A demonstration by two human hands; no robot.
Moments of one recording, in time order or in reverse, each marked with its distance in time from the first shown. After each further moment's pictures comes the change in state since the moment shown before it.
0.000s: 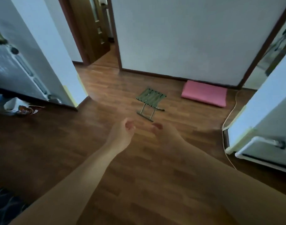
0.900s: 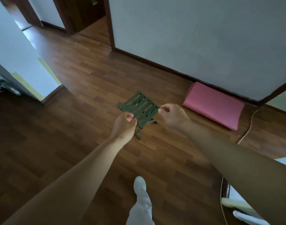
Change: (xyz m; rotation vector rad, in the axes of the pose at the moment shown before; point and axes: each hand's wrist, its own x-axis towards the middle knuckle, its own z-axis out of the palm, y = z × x) left_hand 0.531 0.027 0.197 -0.231 -0.022 -0.394; right_hand 0.582 0.110 -0.161 -0.154 -0.105 0.060
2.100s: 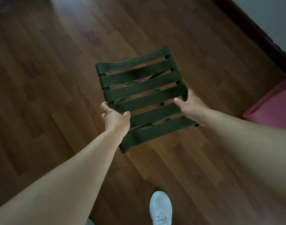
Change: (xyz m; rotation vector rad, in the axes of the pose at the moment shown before) left_hand 0.460 -0.284 0.296 -0.253 0.445 -0.786; right_hand 0.557 0.318 0.248 -0.287 -0.457 0.156
